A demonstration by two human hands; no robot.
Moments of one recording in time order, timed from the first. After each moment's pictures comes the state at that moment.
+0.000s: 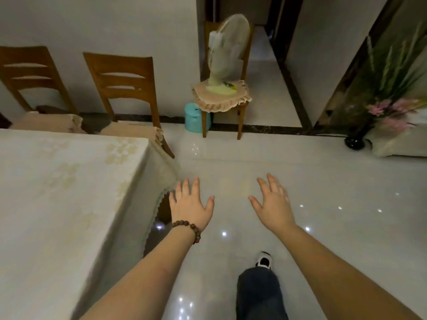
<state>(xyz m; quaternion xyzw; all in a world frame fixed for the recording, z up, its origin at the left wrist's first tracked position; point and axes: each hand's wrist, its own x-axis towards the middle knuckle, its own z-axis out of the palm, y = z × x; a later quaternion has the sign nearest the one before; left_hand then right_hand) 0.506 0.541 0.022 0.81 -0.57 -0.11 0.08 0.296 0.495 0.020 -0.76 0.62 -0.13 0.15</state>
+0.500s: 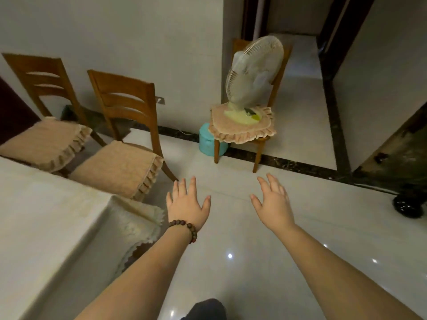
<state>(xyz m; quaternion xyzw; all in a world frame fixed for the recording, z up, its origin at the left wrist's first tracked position) 0.469 0.197 0.048 0.87 -0.47 -0.11 0.08 0.273 0.103 0.042 -0.82 0.54 -0.12 0.17</state>
